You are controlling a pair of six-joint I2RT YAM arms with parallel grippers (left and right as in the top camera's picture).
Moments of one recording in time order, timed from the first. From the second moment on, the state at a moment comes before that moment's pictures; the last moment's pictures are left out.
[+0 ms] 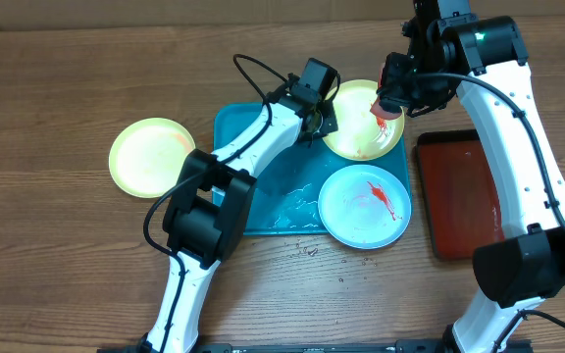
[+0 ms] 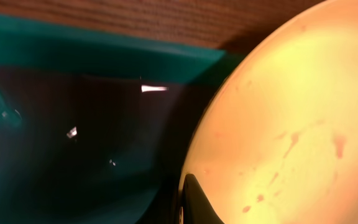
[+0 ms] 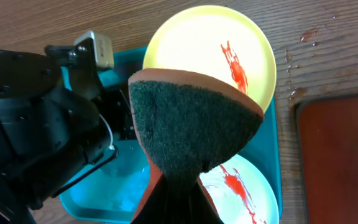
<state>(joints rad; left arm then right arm) -0.51 2.33 1.81 -0.57 0.05 -0.71 0.21 1.91 2.05 -1.33 -0.16 0.38</state>
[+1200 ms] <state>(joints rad) -0.23 2.34 1.99 -1.31 0.15 -0.23 0.30 1.95 1.95 -1.21 -0.21 0.36</state>
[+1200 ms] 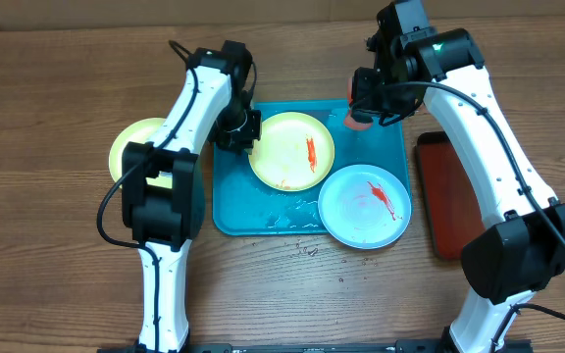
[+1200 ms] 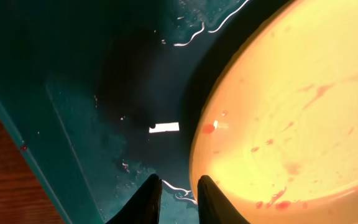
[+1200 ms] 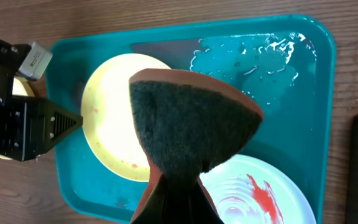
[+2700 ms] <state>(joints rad) -0.21 2.03 1.36 -0.58 0.28 -0.29 0.30 1.95 1.95 -1.21 -0.22 0.36</state>
